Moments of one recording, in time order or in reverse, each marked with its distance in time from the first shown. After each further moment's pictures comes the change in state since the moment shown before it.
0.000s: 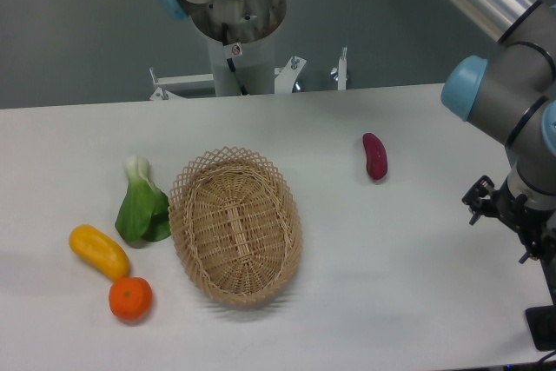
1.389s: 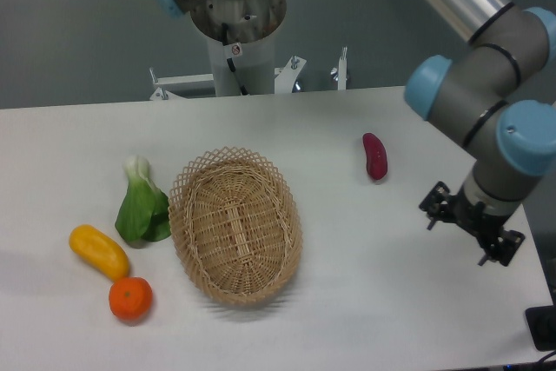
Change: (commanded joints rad) arm -0.136 0.129 -0.187 0.005 -0.044 -0.291
